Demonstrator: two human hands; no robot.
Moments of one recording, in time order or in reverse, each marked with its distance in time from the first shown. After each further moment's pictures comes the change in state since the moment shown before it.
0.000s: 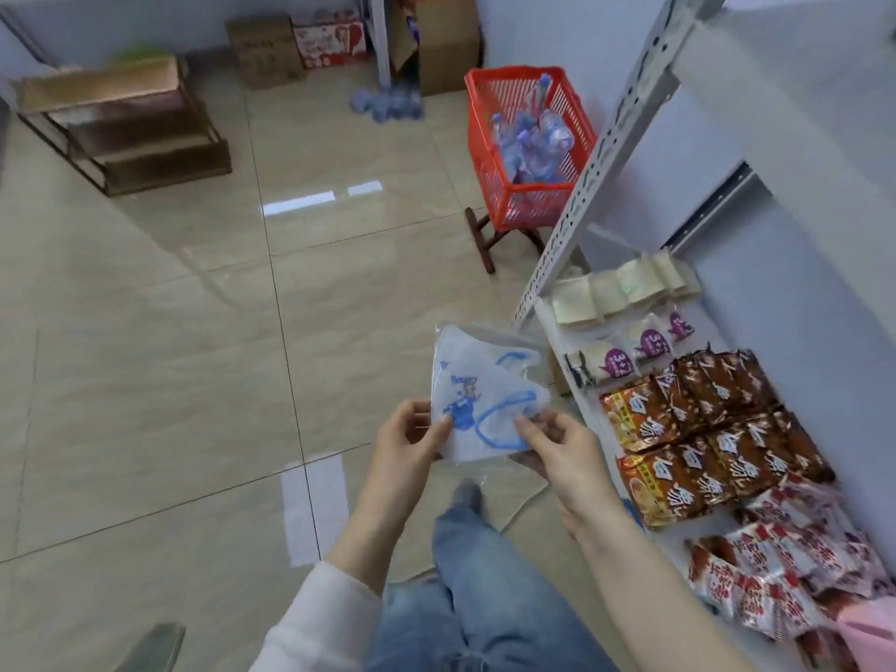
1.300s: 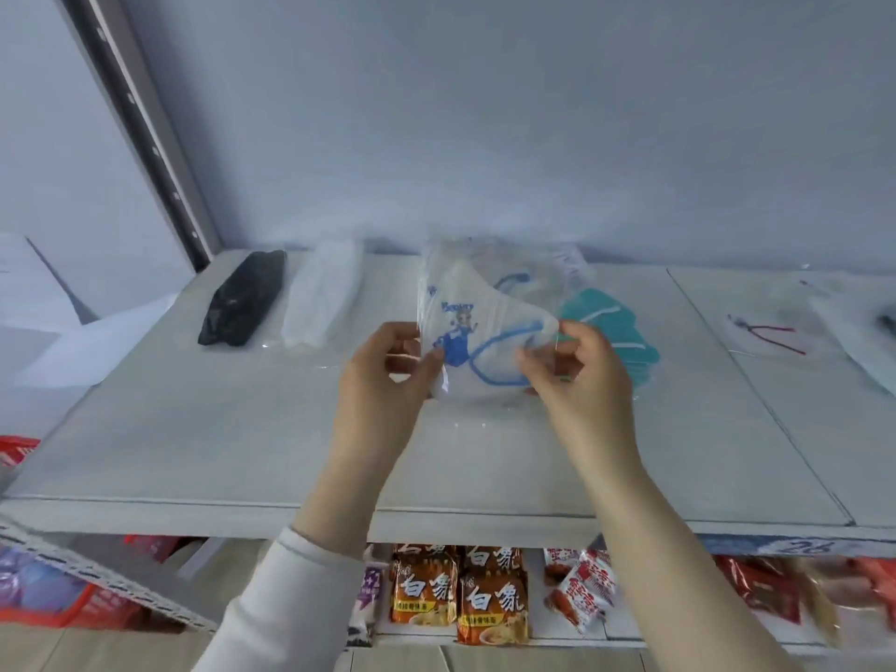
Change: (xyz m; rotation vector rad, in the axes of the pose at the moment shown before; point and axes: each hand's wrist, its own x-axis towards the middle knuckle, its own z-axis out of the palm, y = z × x) left_hand 0.028 0.243 0.408 0.371 -1.015 0.792; right_hand -0.033 -0.216 -0.280 -0.083 1.437 -0.536
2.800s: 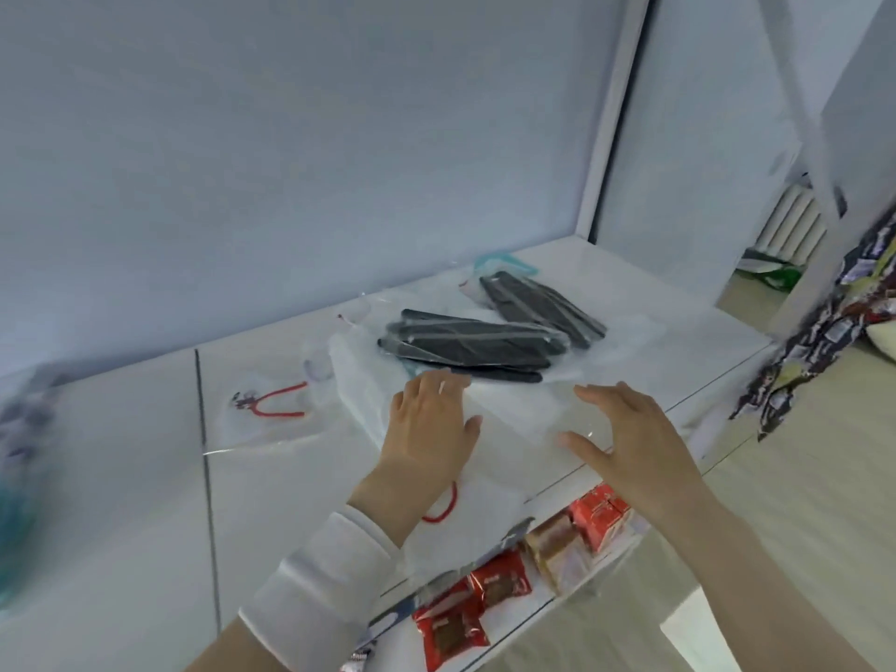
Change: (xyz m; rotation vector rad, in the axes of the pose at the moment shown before) left_hand -0.104 0.155 0.520 0.719 -0.767 0.576; right_hand 0.059 0.230 -0.505 -0.838 0.057 0.257
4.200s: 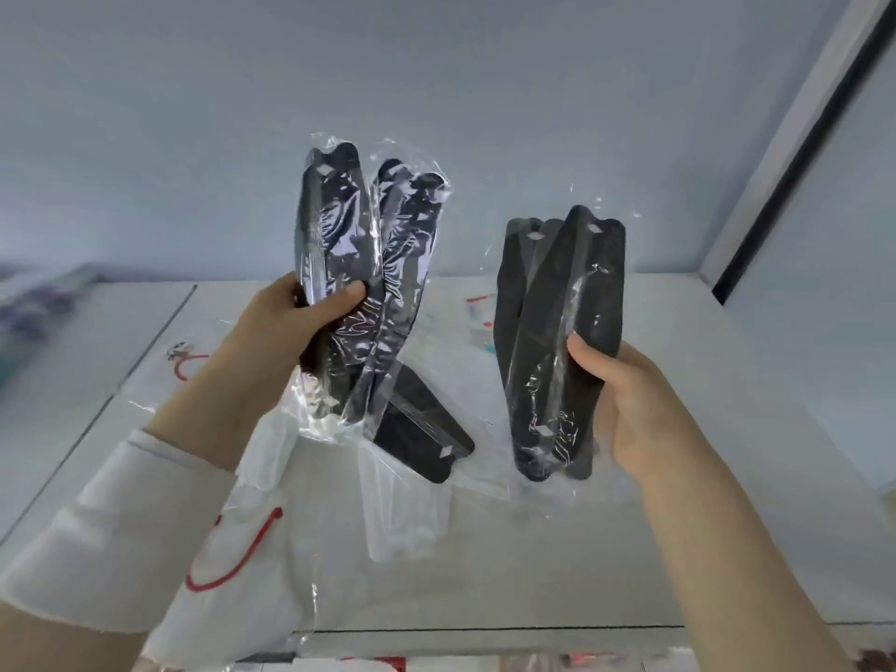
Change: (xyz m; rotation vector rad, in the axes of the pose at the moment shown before) left_hand 0.103 0.029 -0.043 -1.028 0.510 -0.646; right_hand 0.226 0.074 -0.022 1.516 -0.664 0.153
